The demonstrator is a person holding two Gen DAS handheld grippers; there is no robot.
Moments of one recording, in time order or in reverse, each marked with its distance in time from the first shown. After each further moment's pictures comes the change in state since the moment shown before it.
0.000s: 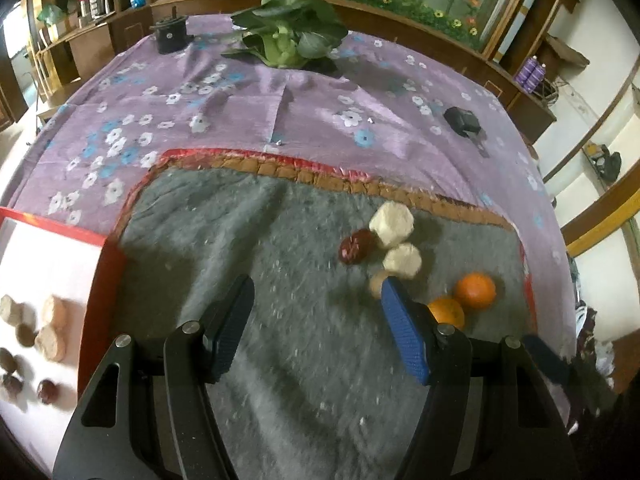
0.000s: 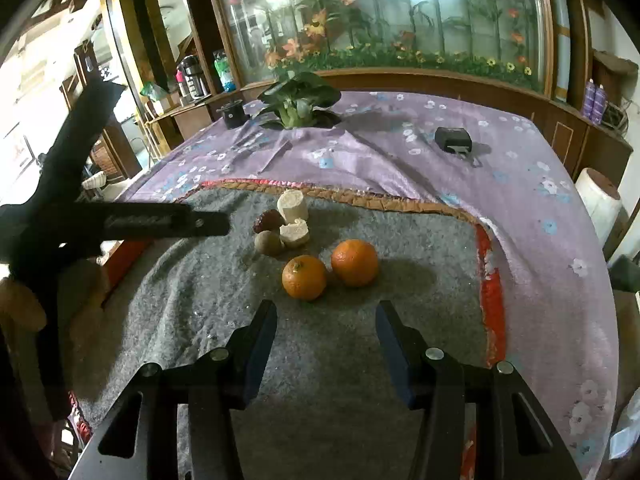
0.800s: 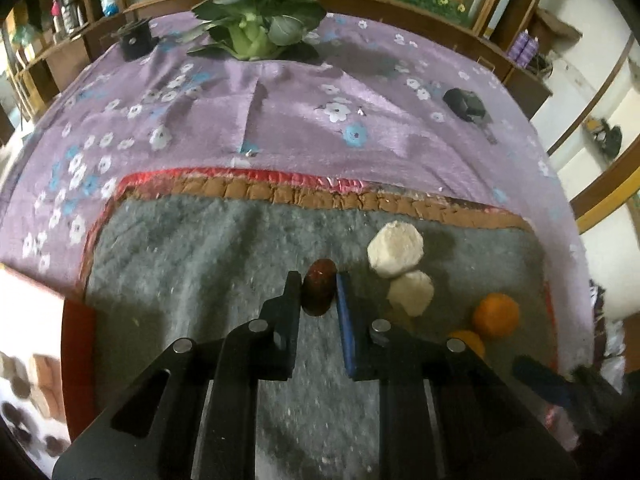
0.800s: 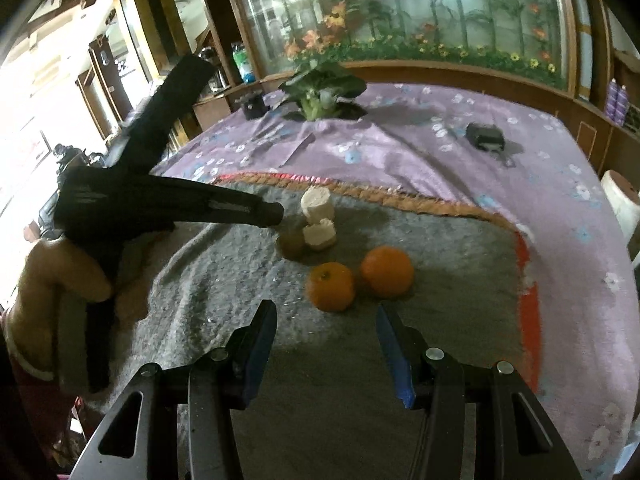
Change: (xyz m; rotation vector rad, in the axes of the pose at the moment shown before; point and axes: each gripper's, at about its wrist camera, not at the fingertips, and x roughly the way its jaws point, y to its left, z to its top) left arm 0.028 -0.007 0.016 0.081 0.040 -0.017; right arm 0.024 0.008 0.009 -0.025 0.039 0.078
